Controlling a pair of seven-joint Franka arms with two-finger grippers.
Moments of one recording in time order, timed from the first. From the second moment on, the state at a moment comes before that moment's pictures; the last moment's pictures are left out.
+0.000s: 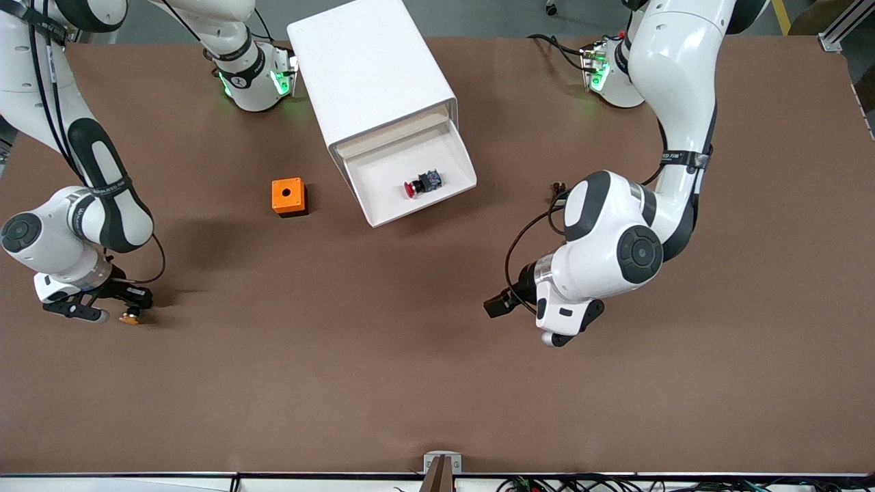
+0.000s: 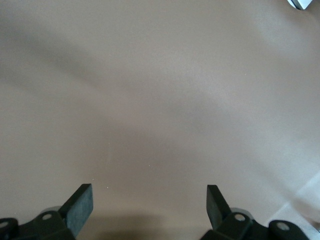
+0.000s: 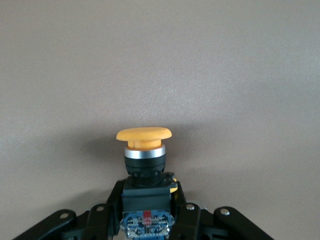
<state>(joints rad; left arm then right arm) -0.49 0.70 0.07 -1.23 -0.46 1.98 -0.86 -0.27 0.62 -0.06 -1.93 0.02 2.70 -0.13</state>
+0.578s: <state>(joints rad) -0.49 0.70 0.07 -1.24 -0.36 2.02 -0.86 -0.24 0.57 -0.04 -1.85 0.03 2.48 -0.01</state>
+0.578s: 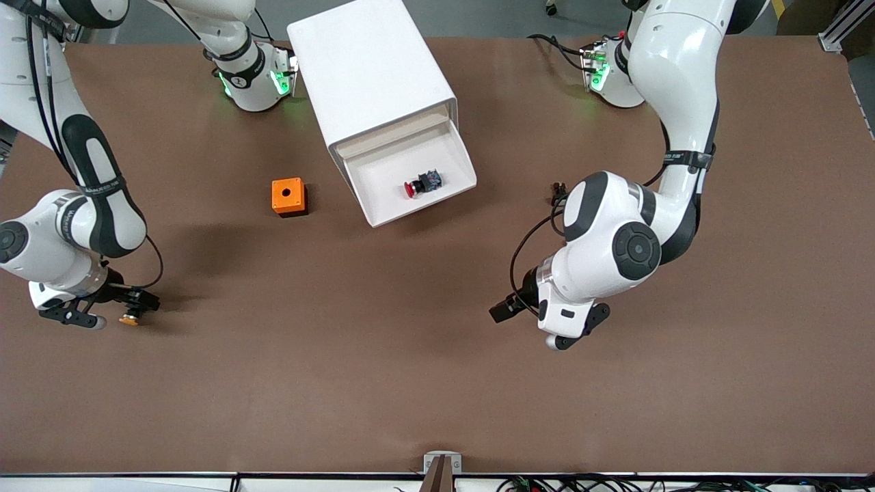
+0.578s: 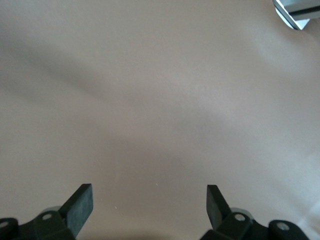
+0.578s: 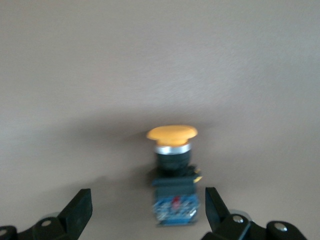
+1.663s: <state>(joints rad) -0.48 0.70 0.07 -1.24 -0.32 2.02 -0.86 0.53 0.29 -0.02 -1.83 0.03 2.09 1.36</state>
